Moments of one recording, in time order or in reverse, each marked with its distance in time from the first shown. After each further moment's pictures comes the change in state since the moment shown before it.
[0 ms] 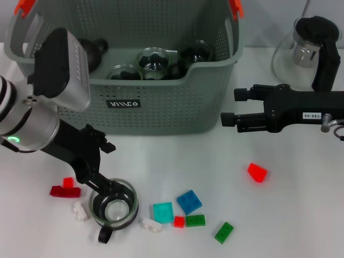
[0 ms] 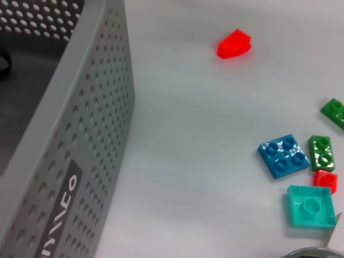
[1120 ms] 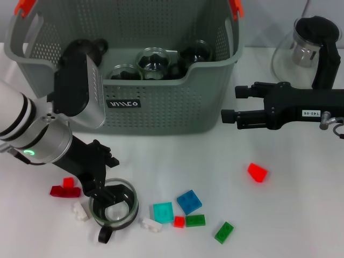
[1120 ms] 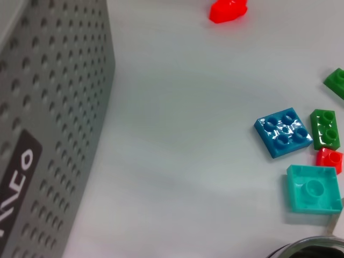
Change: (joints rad) left arm -0.012 -0.003 0.064 -0.134 0.030 -0.101 0.005; right arm 0.002 0.001 0.001 0.002 0.000 0.021 -0.001
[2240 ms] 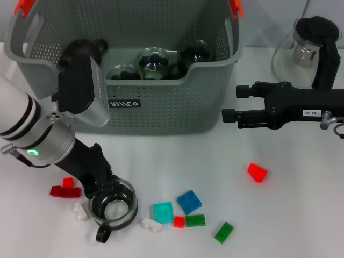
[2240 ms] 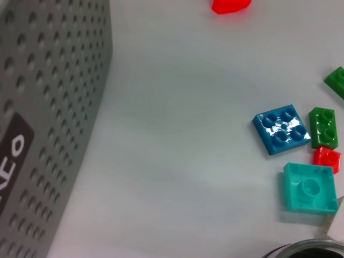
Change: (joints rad) left arm -0.032 0.005 -0.002 -0.045 0.016 0.010 -0.050; right arm -0.002 0.000 0.002 0.000 0.000 0.004 0.000
